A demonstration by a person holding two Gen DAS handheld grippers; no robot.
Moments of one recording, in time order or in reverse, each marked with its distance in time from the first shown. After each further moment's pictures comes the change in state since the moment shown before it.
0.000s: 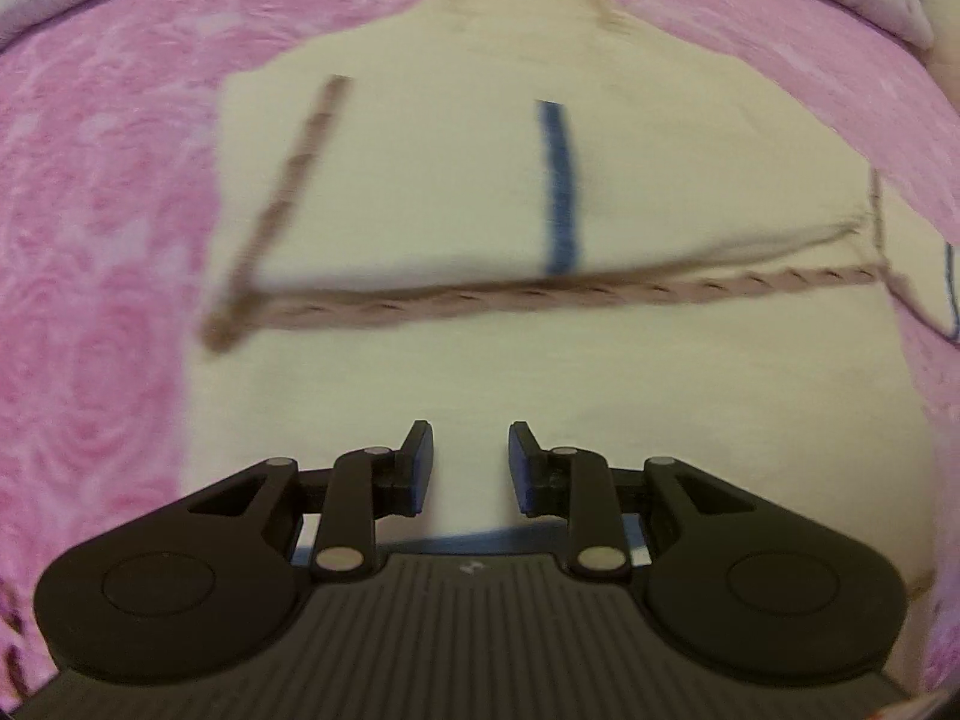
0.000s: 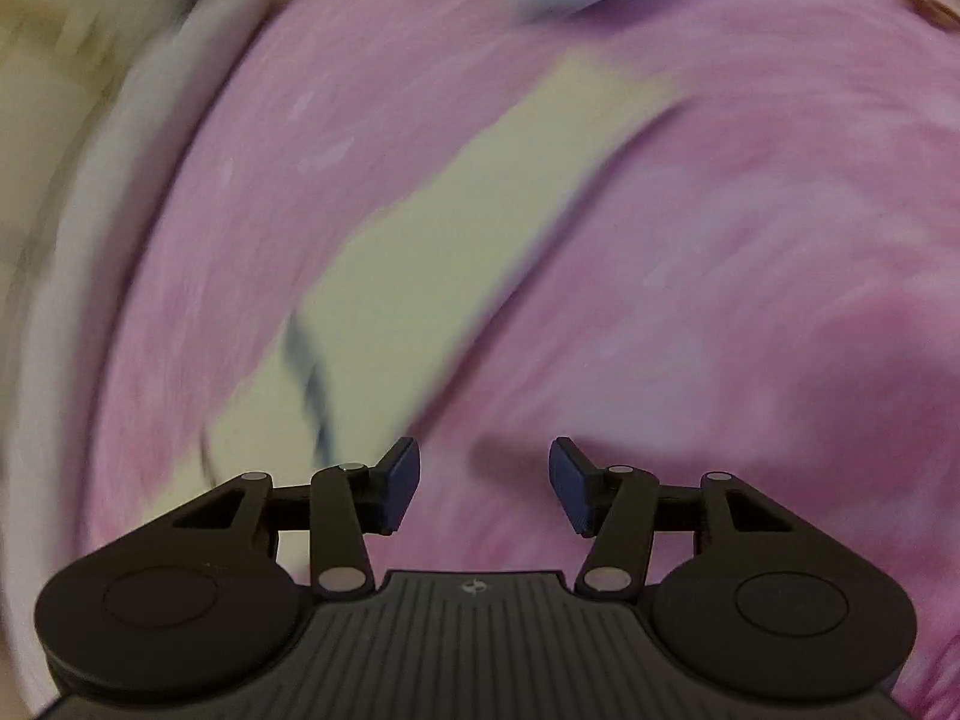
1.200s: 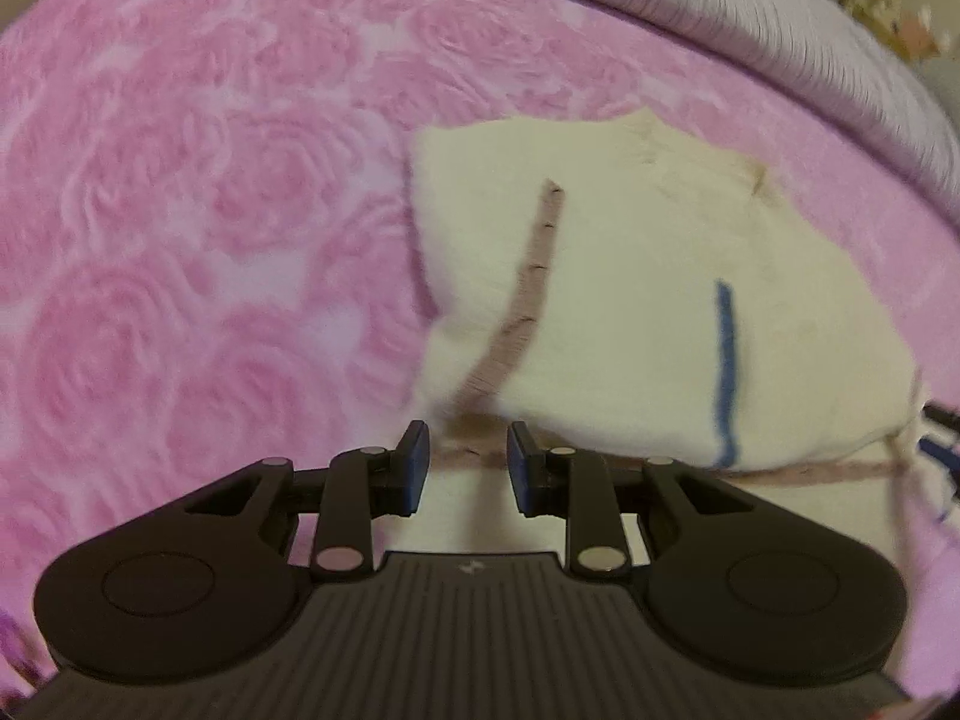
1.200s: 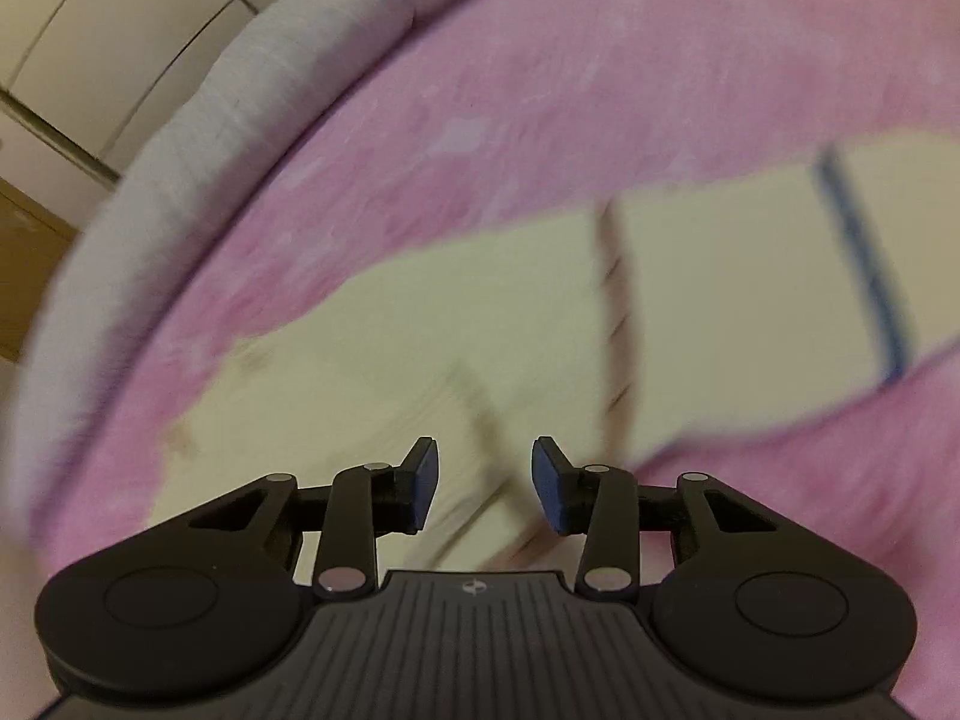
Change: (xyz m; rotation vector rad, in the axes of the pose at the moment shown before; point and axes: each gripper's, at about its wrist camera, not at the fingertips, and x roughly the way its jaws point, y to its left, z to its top) left arm -0.002 0.129 0.035 -0.212 -0.112 0.001; right arm 0.054 0.197 -0.155 -0.523 0.281 0.204
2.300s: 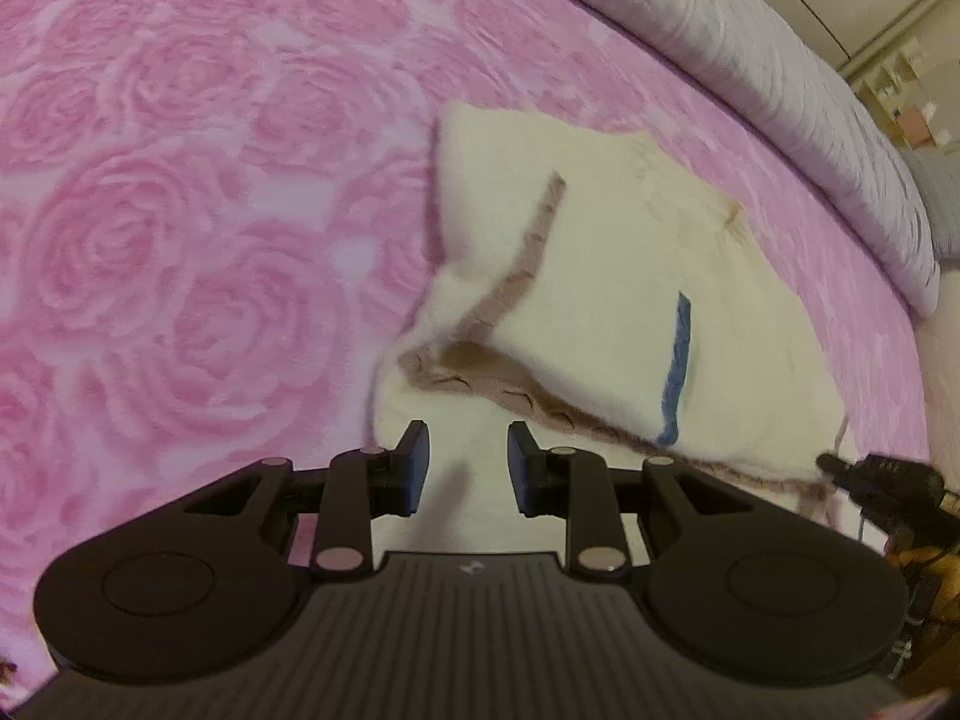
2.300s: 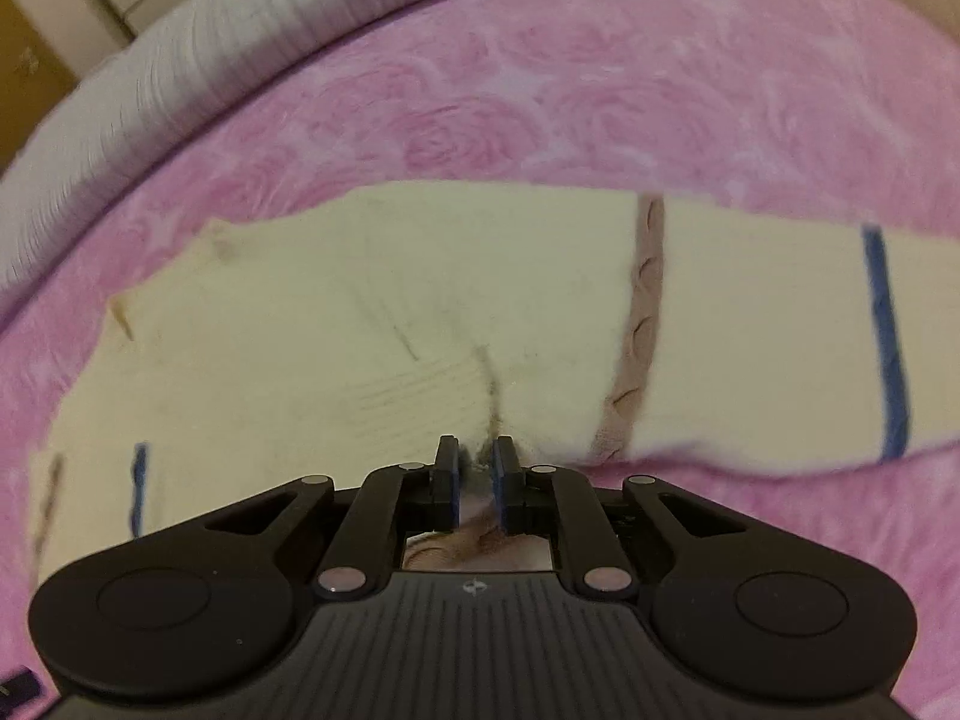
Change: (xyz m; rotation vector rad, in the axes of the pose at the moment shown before) left arm -0.026 0.029 -0.026 -0.227 0.038 -0.165; right arm 0.012 0.044 -0.018 -0.315 0.007 -0.167
